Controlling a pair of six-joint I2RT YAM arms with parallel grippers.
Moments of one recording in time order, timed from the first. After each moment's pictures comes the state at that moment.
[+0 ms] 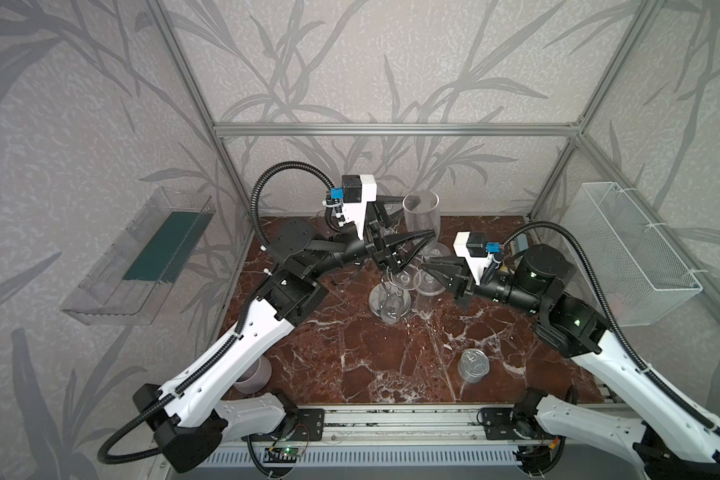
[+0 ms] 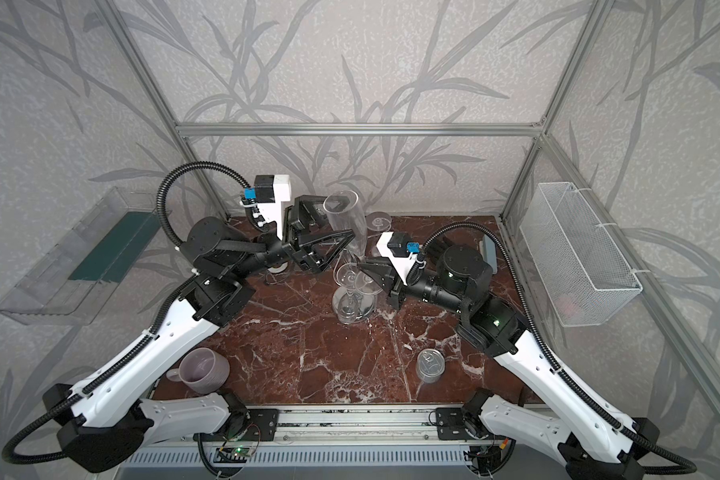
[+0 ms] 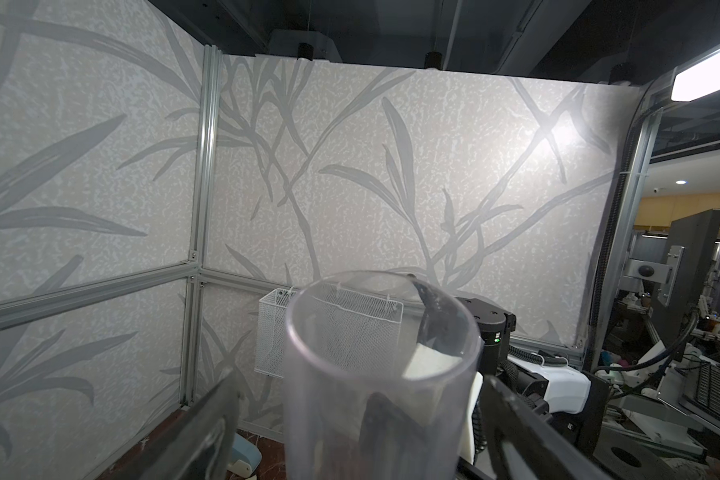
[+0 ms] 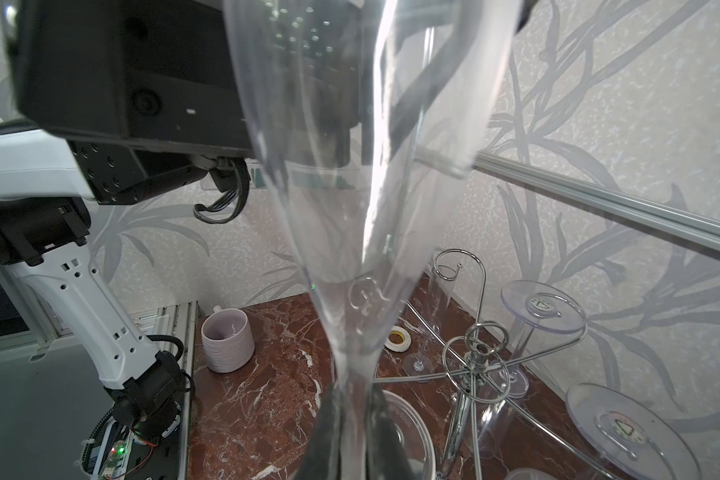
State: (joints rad) left arm -0.71 1.21 1.39 0.26 0.57 -0.41; right arm 0.76 0.98 1.20 -0.24 -0.40 -0.08
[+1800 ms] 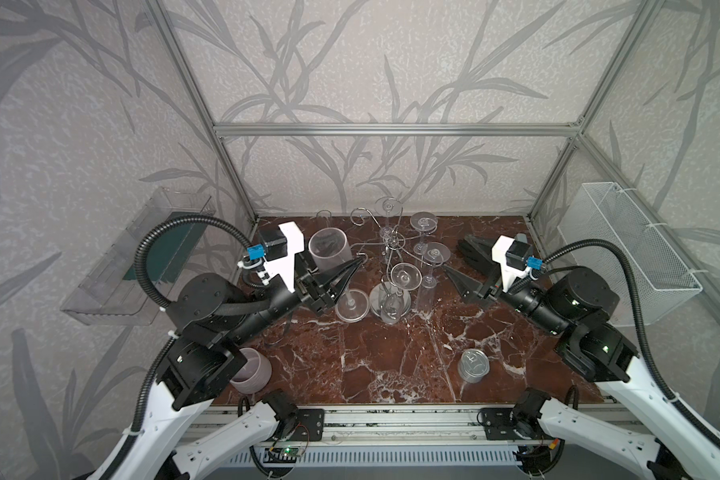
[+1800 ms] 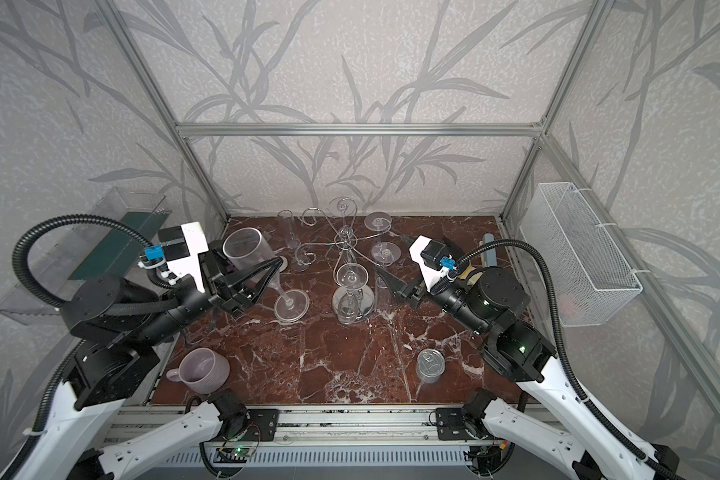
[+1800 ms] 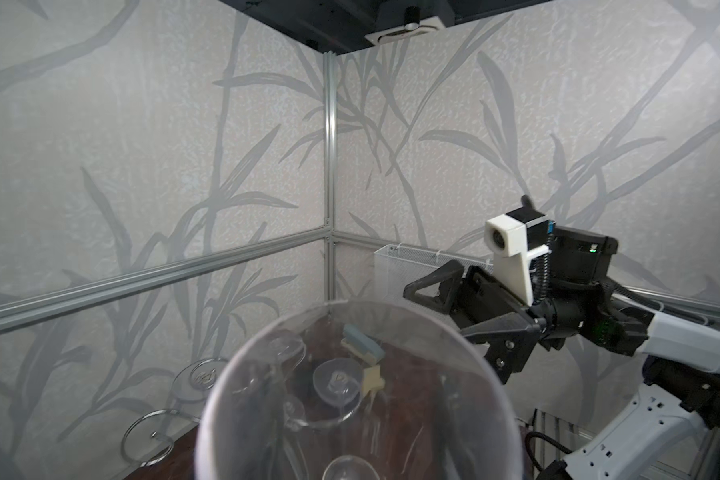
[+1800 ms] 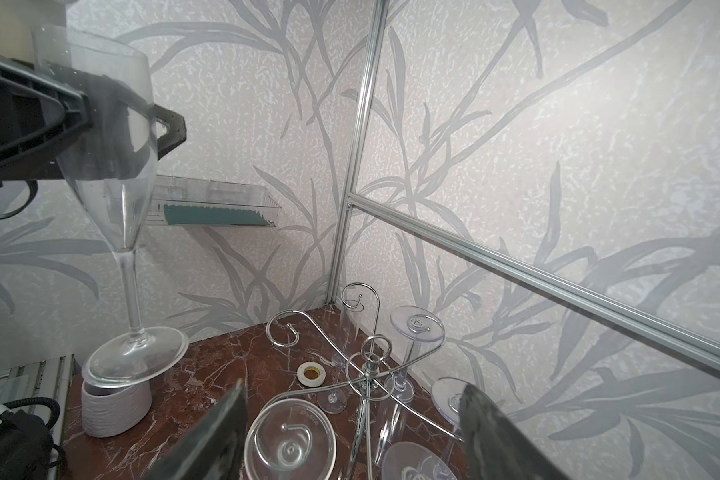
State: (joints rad) left arm -0.71 0.74 1.29 -0.36 0.17 -0.06; right arm 0.77 0.80 1.09 -0.14 -0.11 -0.16
